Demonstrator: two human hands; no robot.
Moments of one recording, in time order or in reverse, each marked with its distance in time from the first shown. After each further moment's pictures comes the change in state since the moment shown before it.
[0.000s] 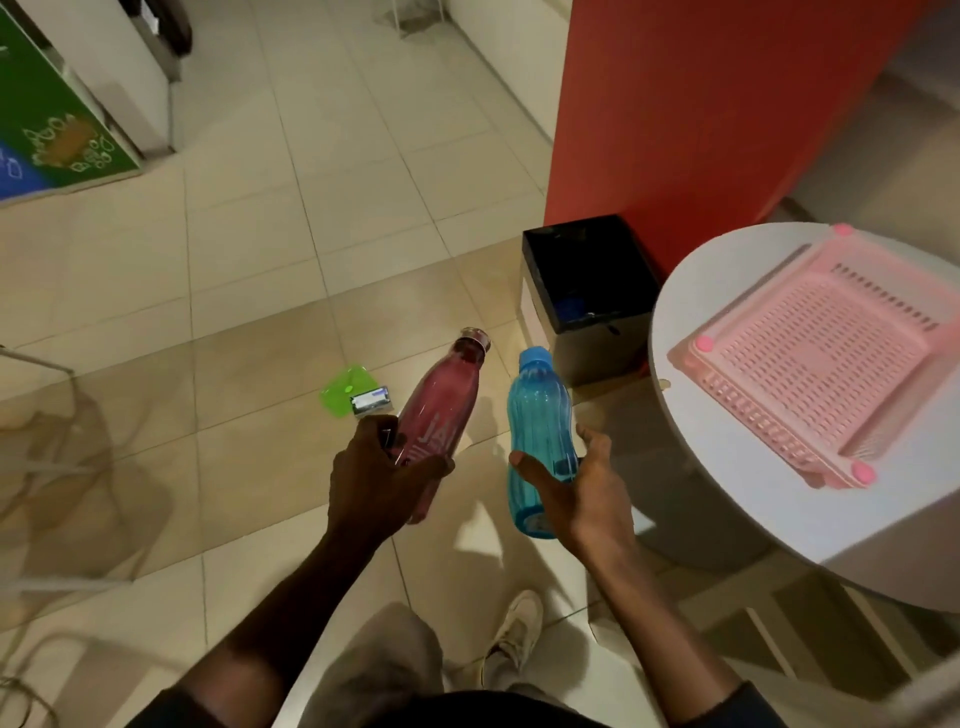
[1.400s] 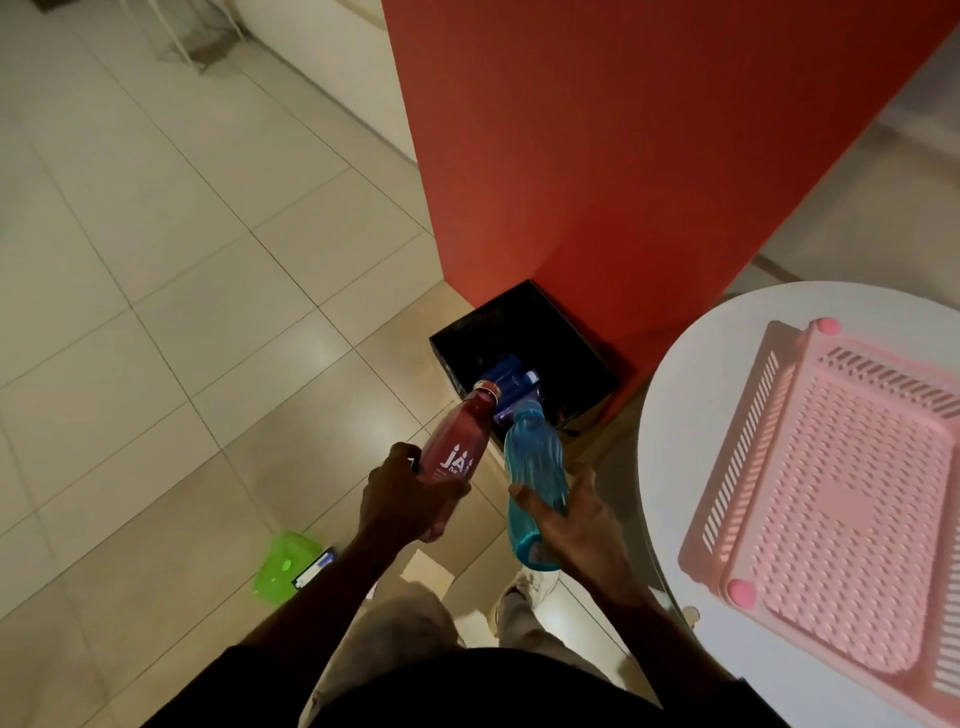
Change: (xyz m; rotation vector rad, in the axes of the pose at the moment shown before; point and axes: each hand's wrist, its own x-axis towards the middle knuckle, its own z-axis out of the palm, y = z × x) left_hand 0.436 0.189 0.194 0.305 -0.433 0.122; right_hand 0.396 -0.085 -0.050 0.208 0.035 0.317
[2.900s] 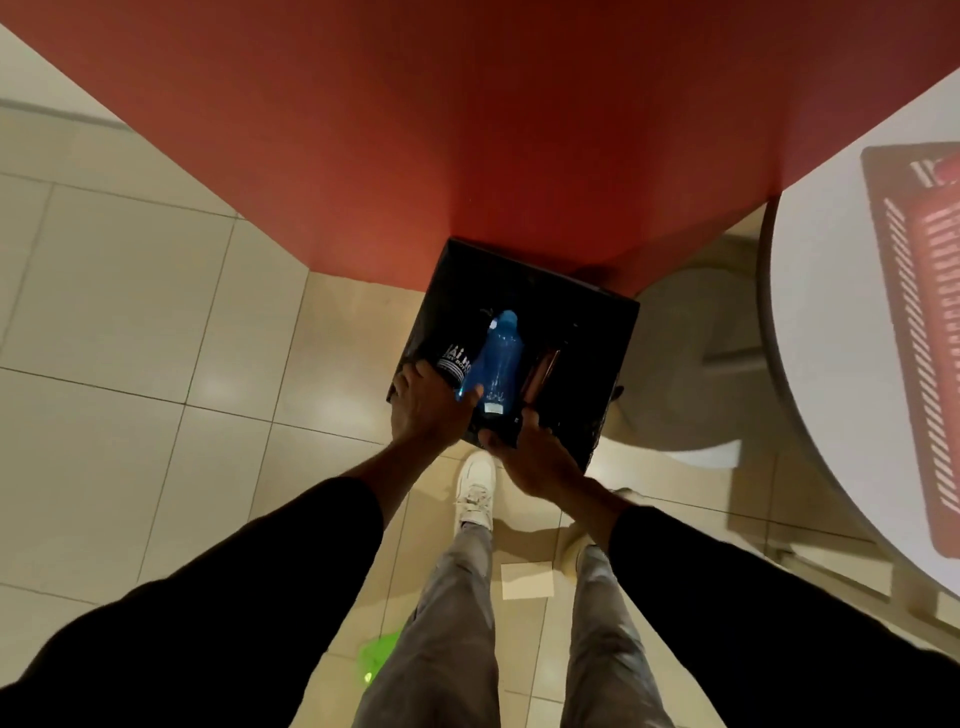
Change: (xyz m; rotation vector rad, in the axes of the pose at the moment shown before) left_hand 0.439 0.047 0.088 0.643 -0.384 0.410; right_hand 0.347 -0.060 0.157 0.044 0.095 0.439
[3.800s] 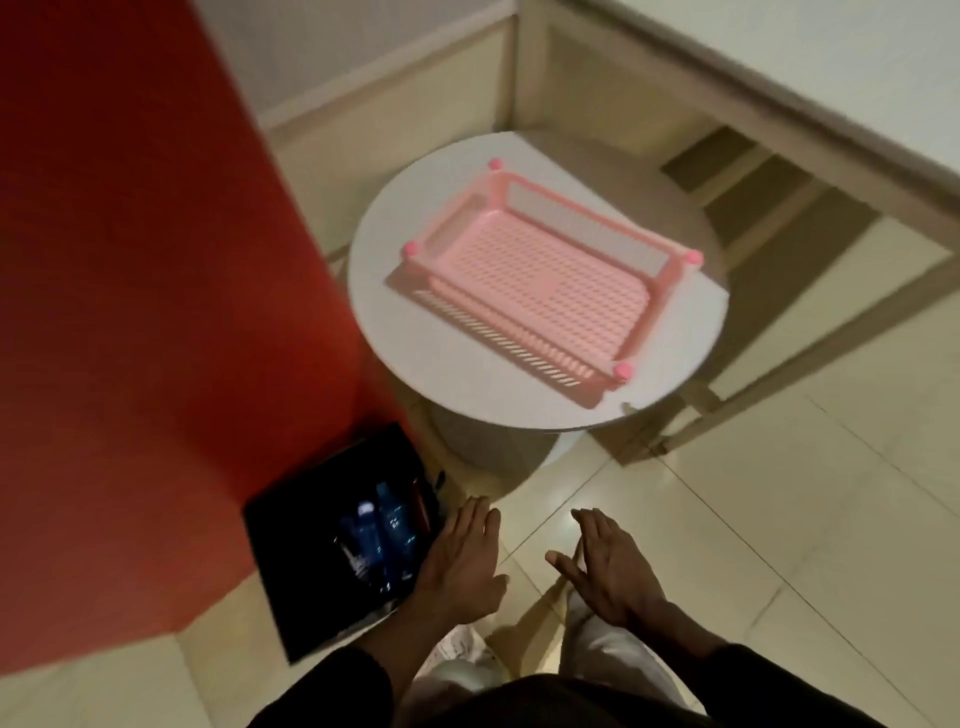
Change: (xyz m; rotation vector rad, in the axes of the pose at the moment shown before) left_hand -0.197 0.155 0.031 0.847 -0.334 1.345; right_hand -0.254 0.198 -0.035 0.154 0.643 0.180
